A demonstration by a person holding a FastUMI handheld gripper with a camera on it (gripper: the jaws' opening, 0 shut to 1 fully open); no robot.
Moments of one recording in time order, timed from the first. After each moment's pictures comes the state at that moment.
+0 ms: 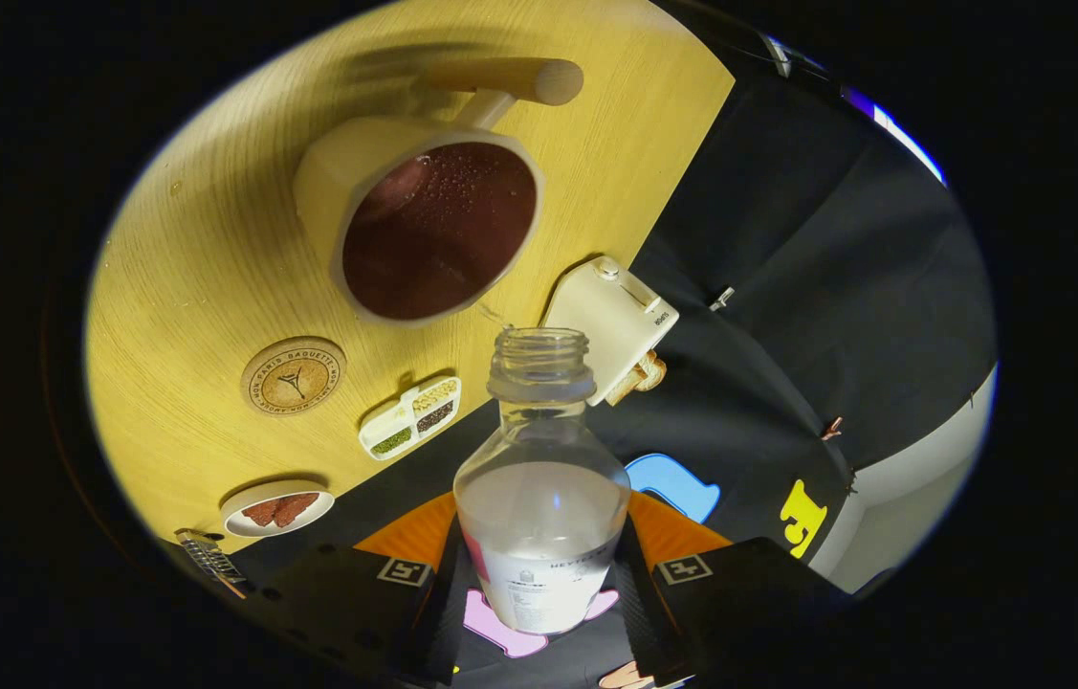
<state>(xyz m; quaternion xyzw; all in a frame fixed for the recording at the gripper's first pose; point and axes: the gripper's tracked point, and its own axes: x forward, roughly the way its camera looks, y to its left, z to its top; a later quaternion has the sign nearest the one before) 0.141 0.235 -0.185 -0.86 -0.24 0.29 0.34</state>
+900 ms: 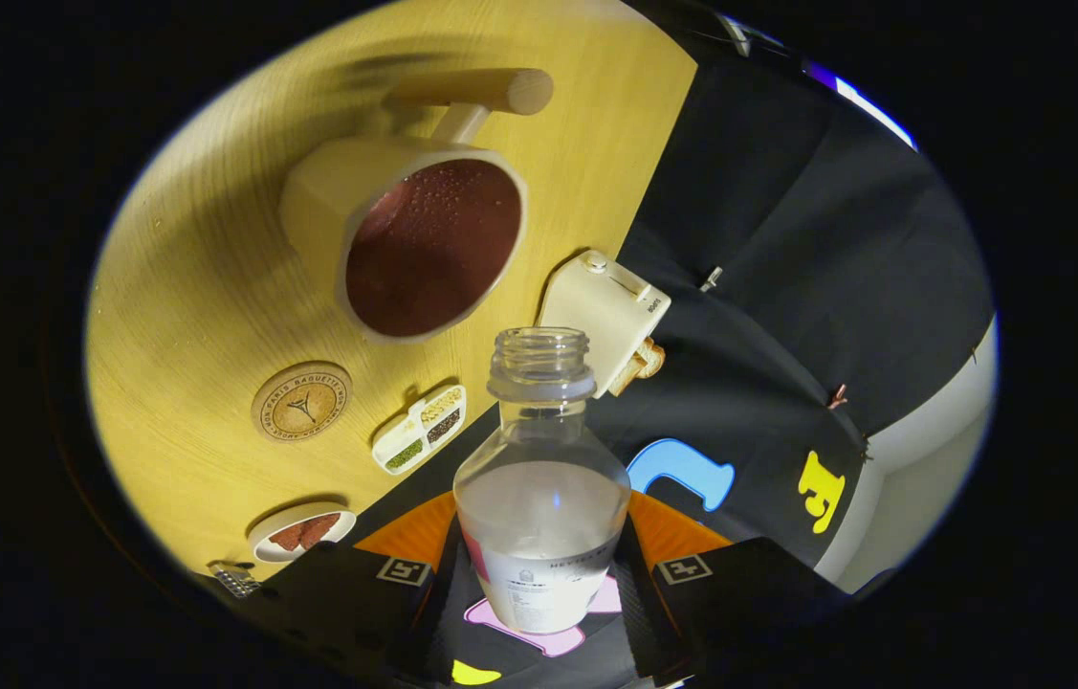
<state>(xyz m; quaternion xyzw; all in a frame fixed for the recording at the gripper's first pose) 0.139 0.223 -0.187 -0.83 -0.23 0.29 0.41</state>
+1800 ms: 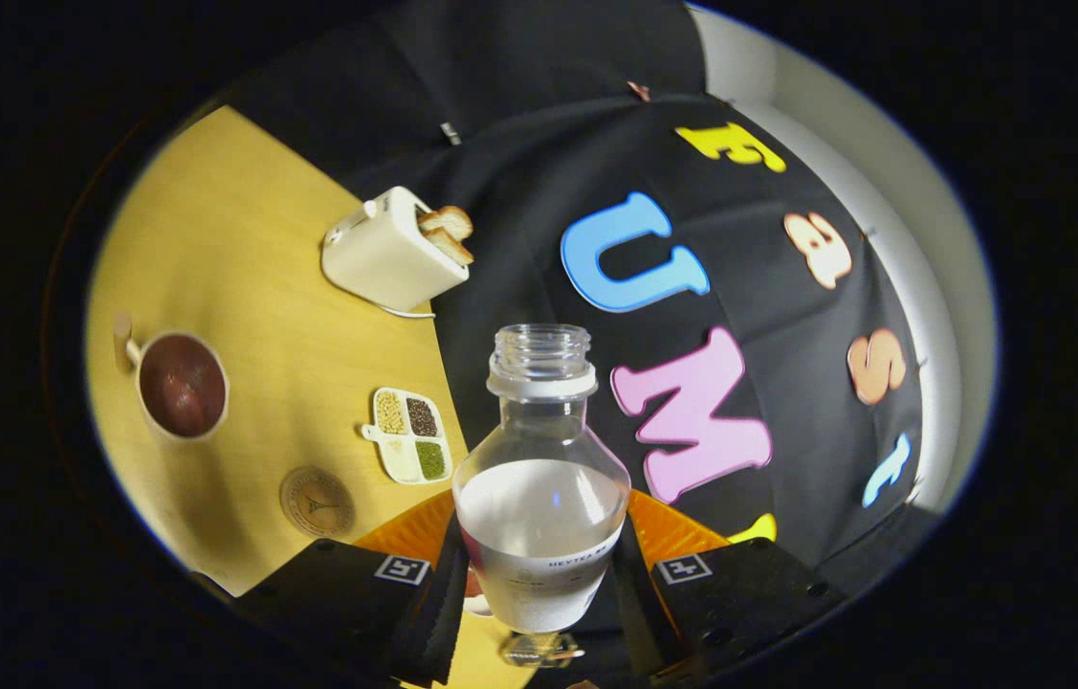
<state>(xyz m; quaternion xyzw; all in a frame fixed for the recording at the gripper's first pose) 0.181 0.130 -0.110 -0.47 0.00 0.21 0.86</state>
